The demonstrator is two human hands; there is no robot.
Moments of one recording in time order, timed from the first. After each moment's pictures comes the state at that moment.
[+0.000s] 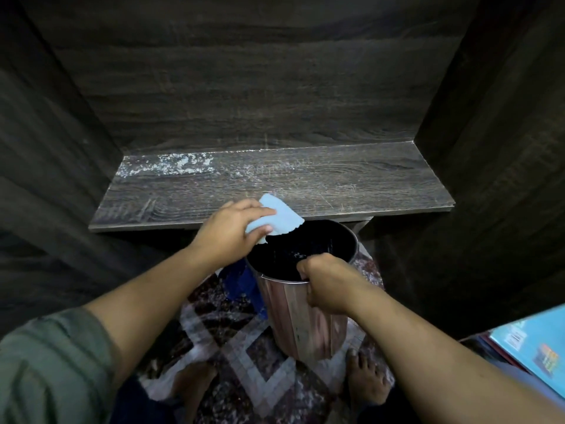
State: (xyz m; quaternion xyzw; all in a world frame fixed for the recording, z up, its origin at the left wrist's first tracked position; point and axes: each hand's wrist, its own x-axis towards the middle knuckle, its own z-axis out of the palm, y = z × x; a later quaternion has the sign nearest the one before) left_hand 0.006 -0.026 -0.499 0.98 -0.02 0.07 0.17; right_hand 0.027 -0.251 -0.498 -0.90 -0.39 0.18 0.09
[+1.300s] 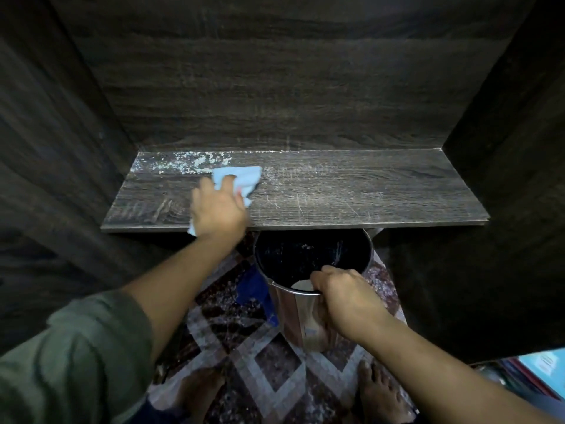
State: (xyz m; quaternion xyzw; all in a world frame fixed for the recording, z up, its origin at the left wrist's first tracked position) left_hand 0.035 0.006 -0.505 0.93 0.30 0.19 0.09; right_hand 0.014 -0.236 -0.509 -0.91 -0.39 0.10 0.09
